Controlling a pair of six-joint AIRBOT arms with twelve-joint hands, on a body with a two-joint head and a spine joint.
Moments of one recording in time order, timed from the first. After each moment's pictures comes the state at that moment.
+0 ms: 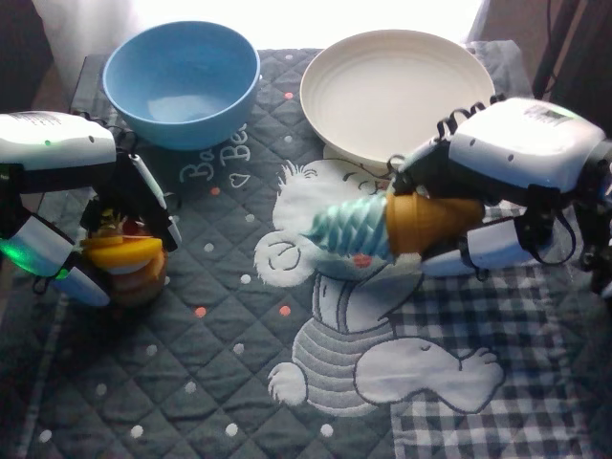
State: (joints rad) left arm 0.60 -0.98 1.24 1.08 -0.45 -0.03; right arm -0.85 -1.00 1.17 -0.13 0.71 -0.61
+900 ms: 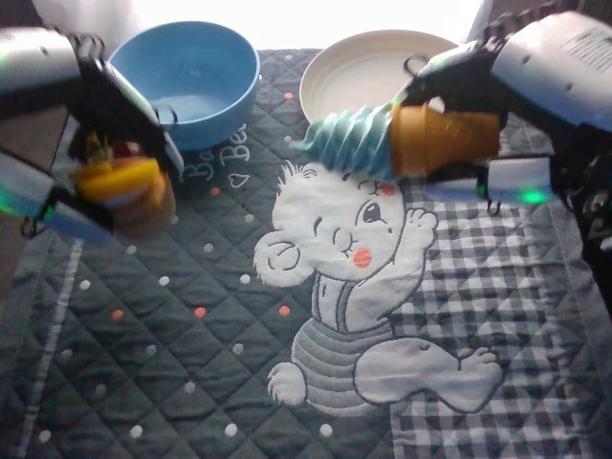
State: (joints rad) left arm 0.50 -0.88 1.19 0.86 -0.58 0.16; right arm -0.85 -0.91 1.11 0.01 0.97 -0.72
